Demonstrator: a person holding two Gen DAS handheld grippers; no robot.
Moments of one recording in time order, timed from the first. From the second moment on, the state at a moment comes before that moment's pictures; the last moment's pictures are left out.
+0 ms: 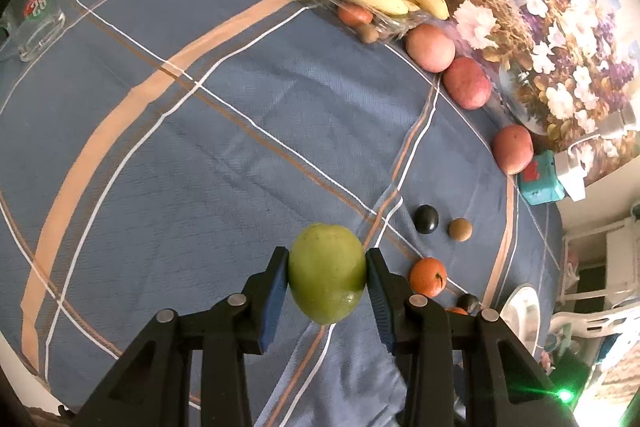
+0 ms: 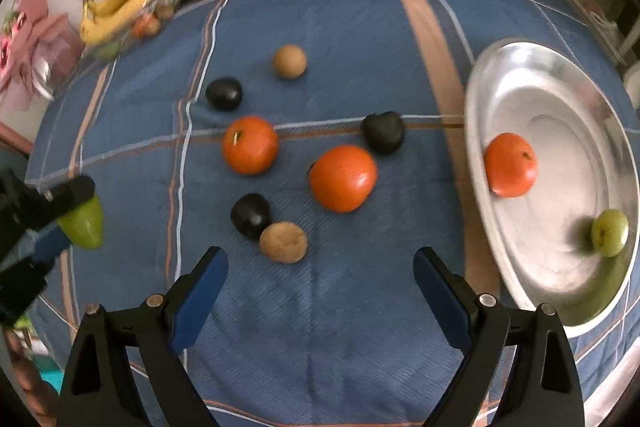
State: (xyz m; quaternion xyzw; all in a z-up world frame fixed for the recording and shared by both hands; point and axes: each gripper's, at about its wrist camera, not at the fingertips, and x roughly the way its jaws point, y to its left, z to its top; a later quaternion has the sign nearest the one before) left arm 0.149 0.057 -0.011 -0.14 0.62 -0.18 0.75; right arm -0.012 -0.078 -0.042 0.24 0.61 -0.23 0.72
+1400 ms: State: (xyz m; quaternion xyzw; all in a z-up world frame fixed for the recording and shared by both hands) left arm 0.155 0.050 -0.030 -0.13 0.64 -0.17 0.73; right arm 0.028 -0.083 -0.030 0.20 0.58 -0.16 0.77
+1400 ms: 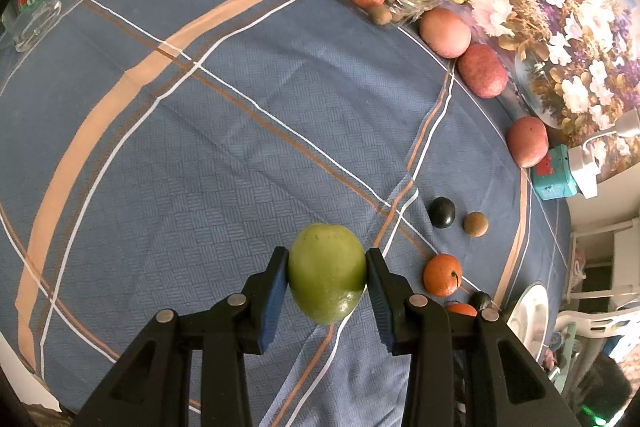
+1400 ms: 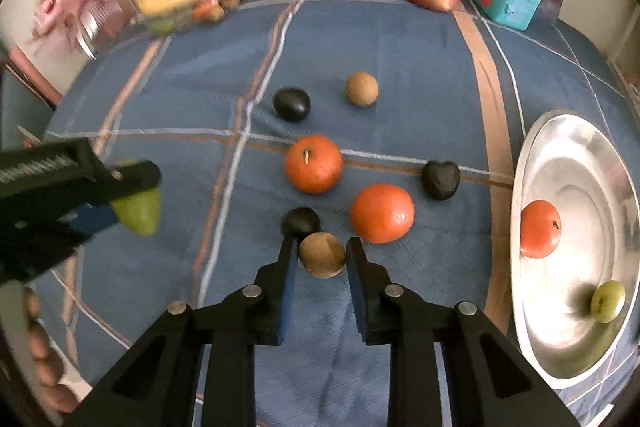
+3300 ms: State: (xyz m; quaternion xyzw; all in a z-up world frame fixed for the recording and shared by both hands) left arm -0.007 -0.145 0.007 0.14 0.54 -0.45 0.70; right arm -0.136 -0.247 0.005 0.32 0.47 -0.44 0.70
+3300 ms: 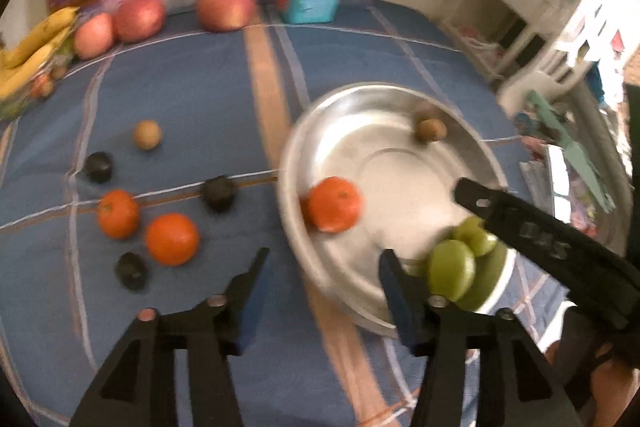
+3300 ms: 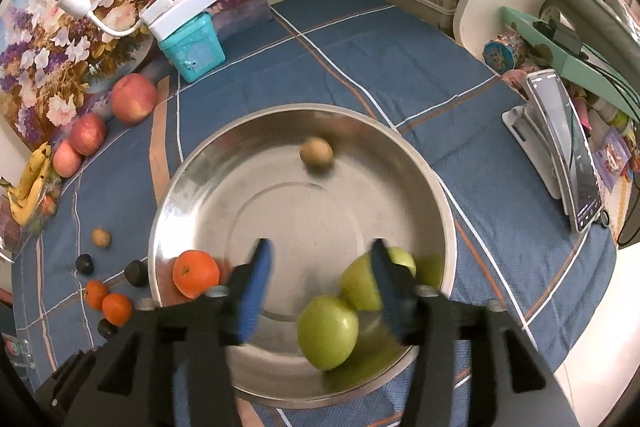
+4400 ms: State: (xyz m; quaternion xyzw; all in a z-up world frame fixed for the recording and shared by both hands) left arm 0.143 0.010 0.017 0.02 0.54 -0.16 0.82; right arm -0.036 -0.159 0.012 0.25 0.50 -0.30 0.77
